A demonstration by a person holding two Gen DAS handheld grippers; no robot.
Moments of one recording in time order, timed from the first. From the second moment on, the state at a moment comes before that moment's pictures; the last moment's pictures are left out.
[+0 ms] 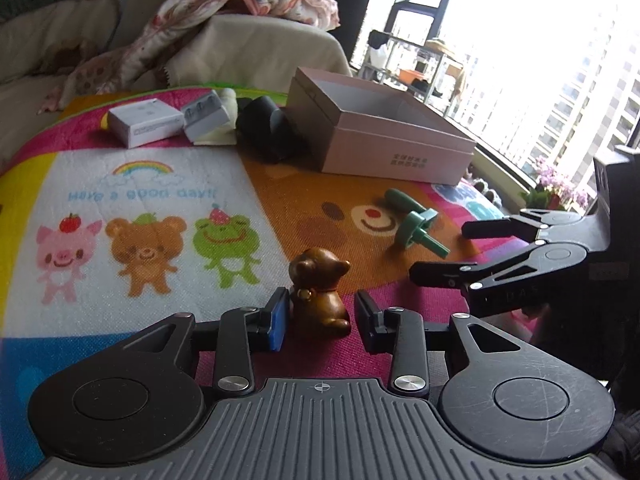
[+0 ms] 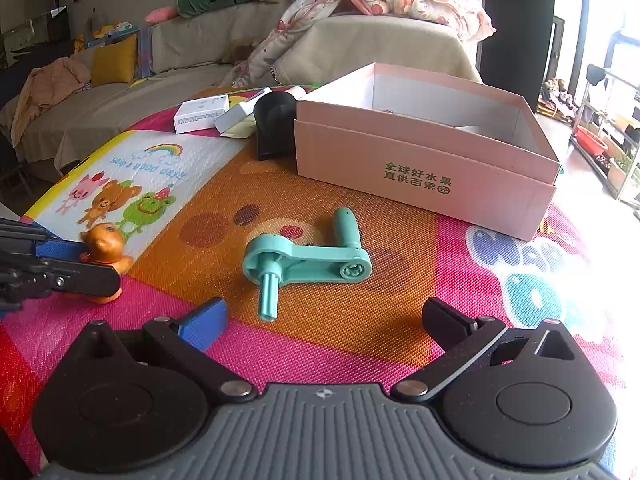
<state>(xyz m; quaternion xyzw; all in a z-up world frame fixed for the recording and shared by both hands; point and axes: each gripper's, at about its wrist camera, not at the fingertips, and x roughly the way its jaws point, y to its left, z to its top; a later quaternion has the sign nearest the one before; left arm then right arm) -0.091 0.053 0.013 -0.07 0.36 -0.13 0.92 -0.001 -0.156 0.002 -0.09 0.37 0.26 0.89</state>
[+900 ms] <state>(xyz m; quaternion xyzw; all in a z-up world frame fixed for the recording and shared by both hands) -0.044 0.030 0.099 -0.04 0.24 -0.23 0.94 -0.006 -0.189 0.075 -0.10 0.25 0.23 0.94</state>
